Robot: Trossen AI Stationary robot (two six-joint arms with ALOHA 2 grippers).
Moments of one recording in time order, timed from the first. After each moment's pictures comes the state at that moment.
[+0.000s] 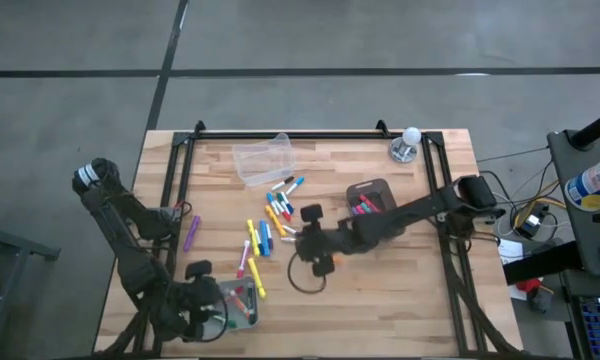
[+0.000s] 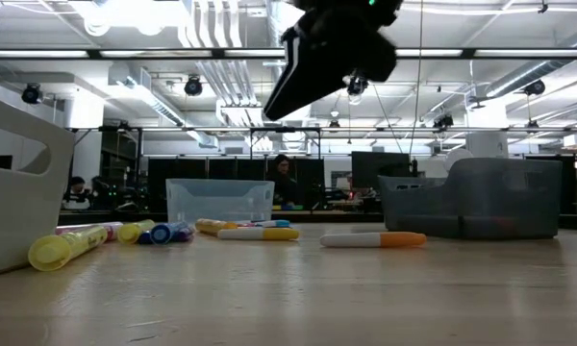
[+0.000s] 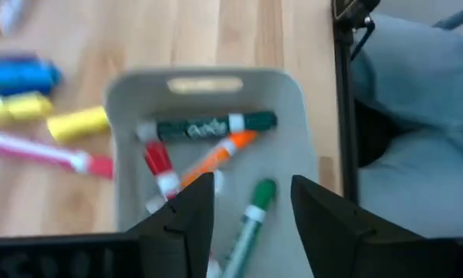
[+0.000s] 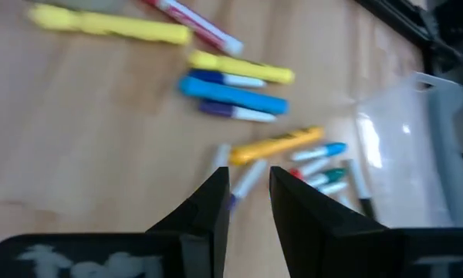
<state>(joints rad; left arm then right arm) -1.01 1.32 1.01 -0.72 -0.42 -1.01 0.24 1.85 1.38 -0.39 0.37 -0.23</state>
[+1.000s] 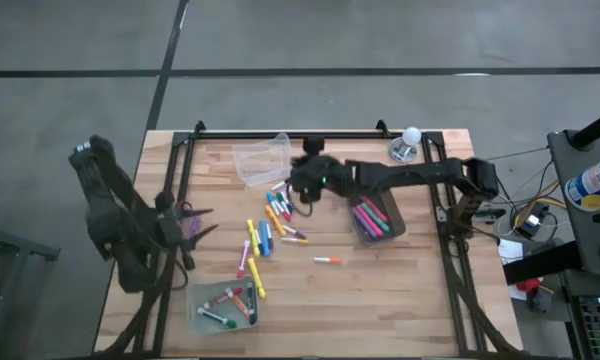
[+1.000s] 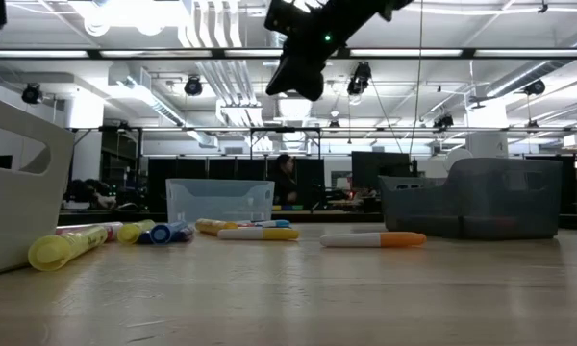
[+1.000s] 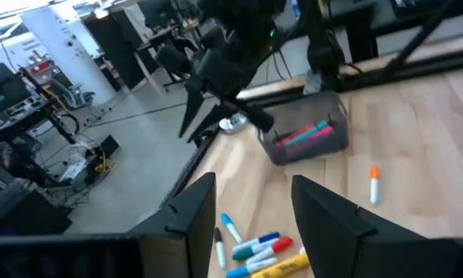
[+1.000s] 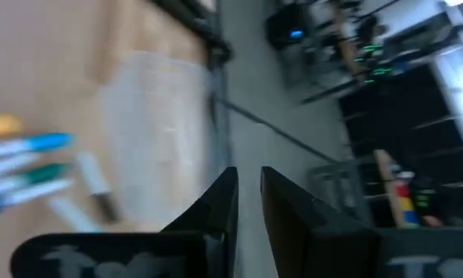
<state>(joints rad) -1.00 0.92 1.01 -1.06 -1.32 -0.65 -0.10 1.77 1.40 -0.12 0.55 -0.69</state>
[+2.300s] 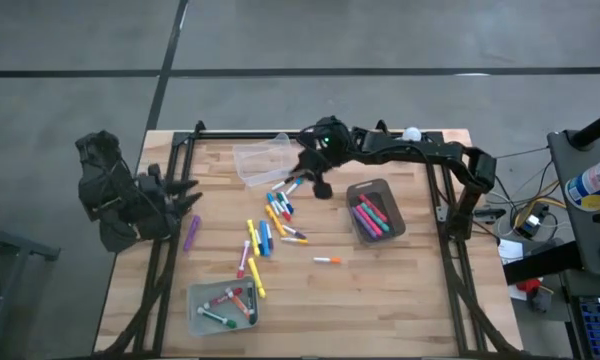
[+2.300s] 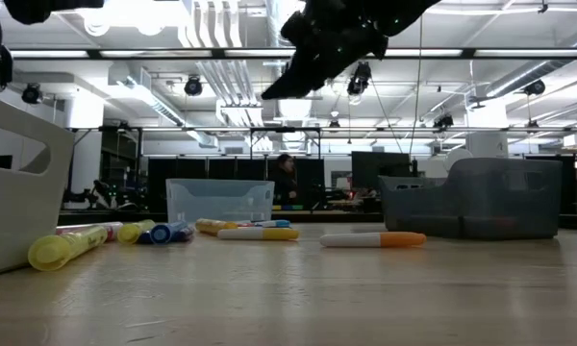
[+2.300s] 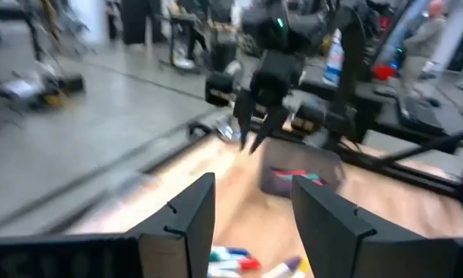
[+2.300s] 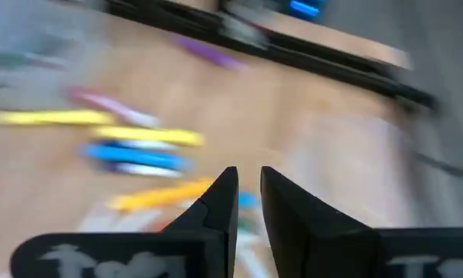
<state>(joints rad) -1.00 0.65 0.86 -1.11 -1.37 -1.00 -0.34 1.78 1.44 -0.28 -0.46 -0.44</state>
